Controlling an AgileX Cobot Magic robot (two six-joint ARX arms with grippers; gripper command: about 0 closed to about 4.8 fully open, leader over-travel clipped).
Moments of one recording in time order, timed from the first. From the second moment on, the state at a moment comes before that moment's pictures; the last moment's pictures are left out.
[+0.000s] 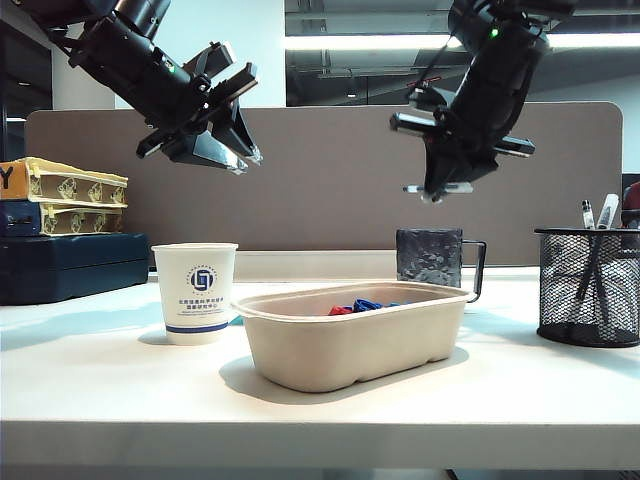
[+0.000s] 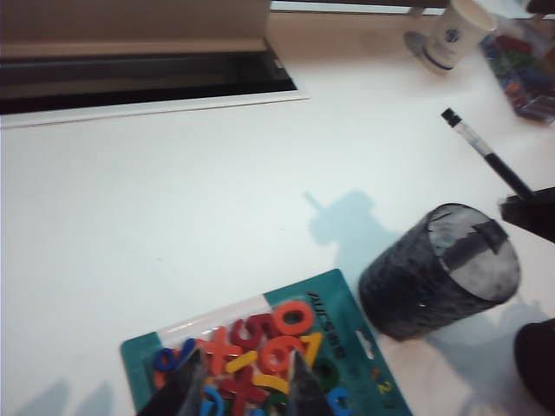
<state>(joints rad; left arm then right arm) -0.30 1.74 1.35 -0.08 0.37 -0.15 0.29 1.89 1.62 -0.48 -0.10 0.10</state>
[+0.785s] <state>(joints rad) -0.30 1.74 1.35 0.15 0.61 -0.47 0.29 1.73 1.62 -0.47 -0.27 0.18</state>
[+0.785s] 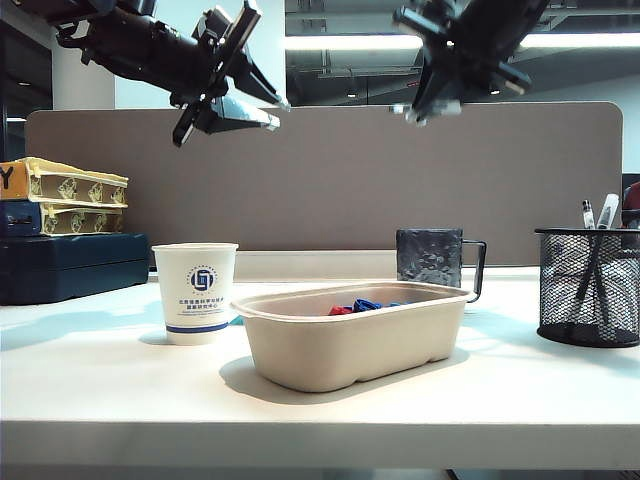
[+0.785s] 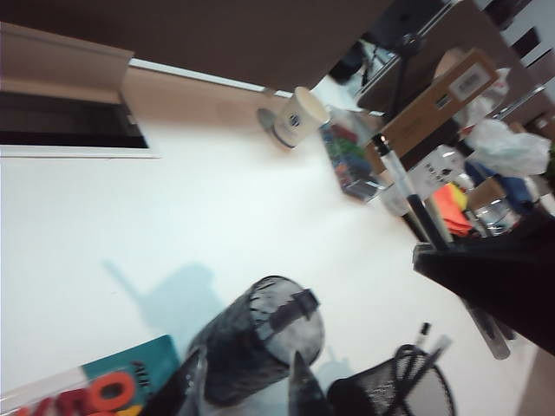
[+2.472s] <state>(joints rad) -0.37 1.74 1.36 0.63 0.78 -1.07 0.38 1.65 1.62 -0.34 -0.78 0.44</state>
